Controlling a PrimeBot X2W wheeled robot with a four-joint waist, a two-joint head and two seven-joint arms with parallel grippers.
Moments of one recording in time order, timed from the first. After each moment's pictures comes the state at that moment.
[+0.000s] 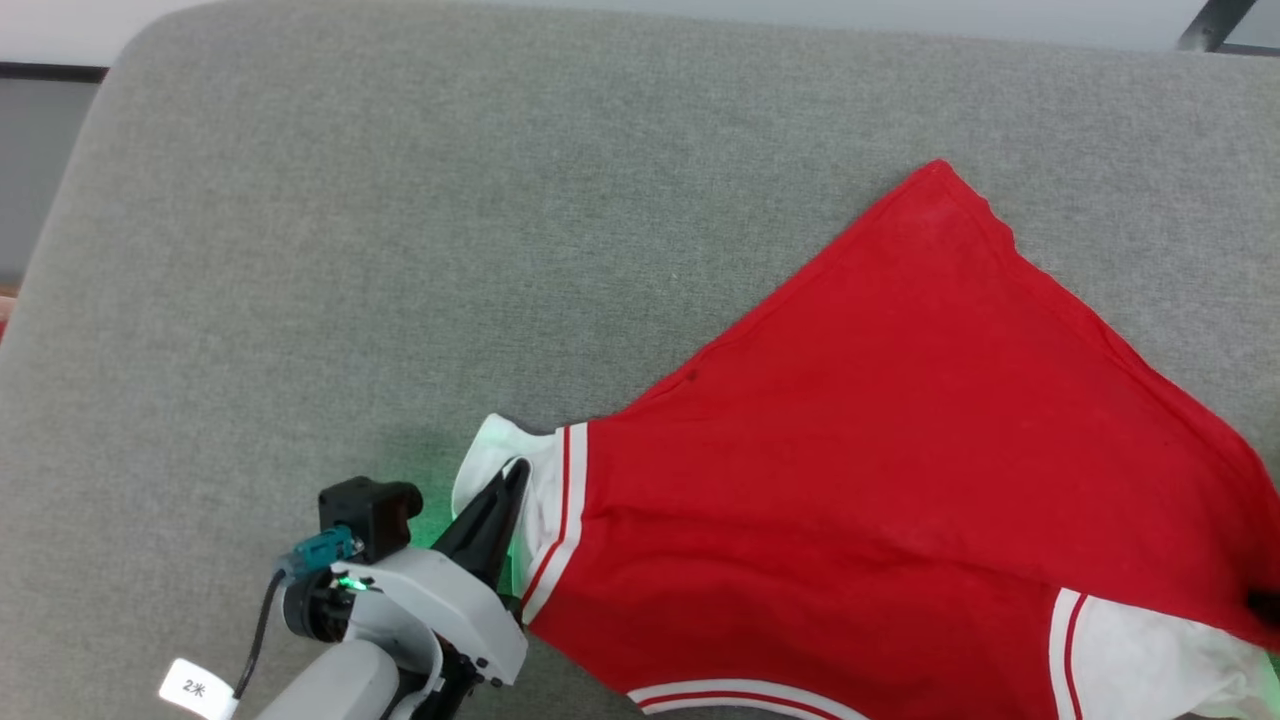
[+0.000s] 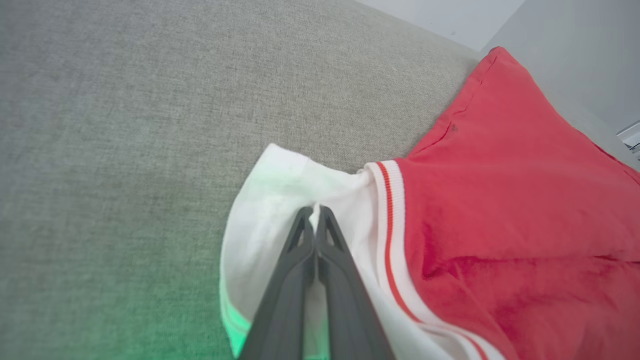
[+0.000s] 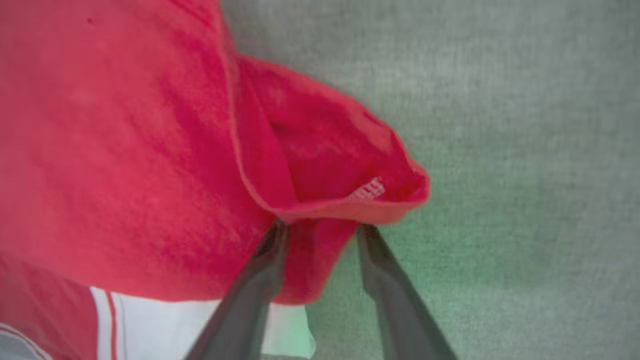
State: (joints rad) left arm -0.36 0.42 -0.66 0.29 -0.87 0.06 -0.19; right arm -0.08 -0.25 -0.41 -0.15 0.46 0.13 1.20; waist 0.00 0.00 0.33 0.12
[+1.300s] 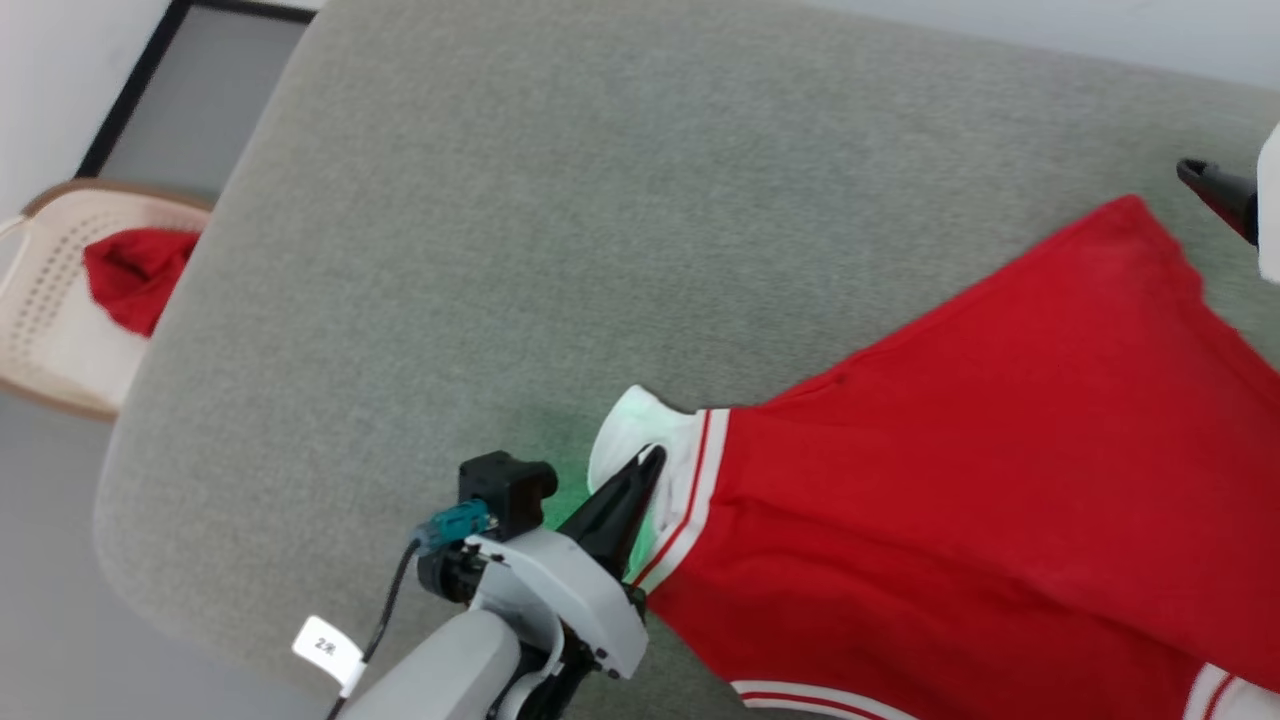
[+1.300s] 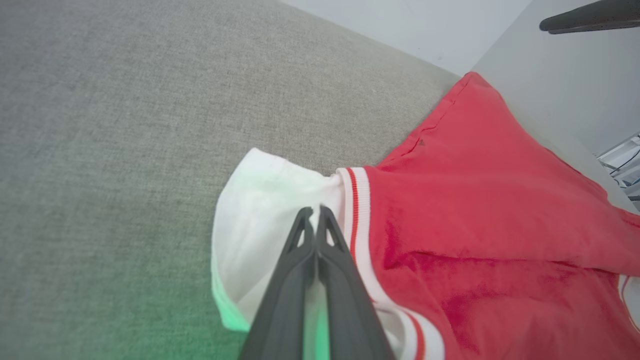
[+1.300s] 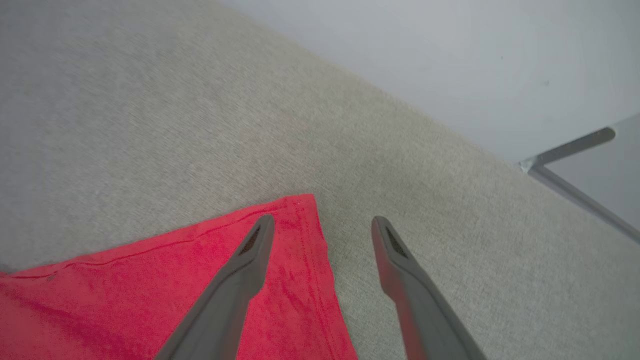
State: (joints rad) left arm -0.46 0.27 -0.76 0.37 -0.84 0.00 -0.21; right arm -0.89 -0.54 0.22 0.27 0.50 0.13 0.94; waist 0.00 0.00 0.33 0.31
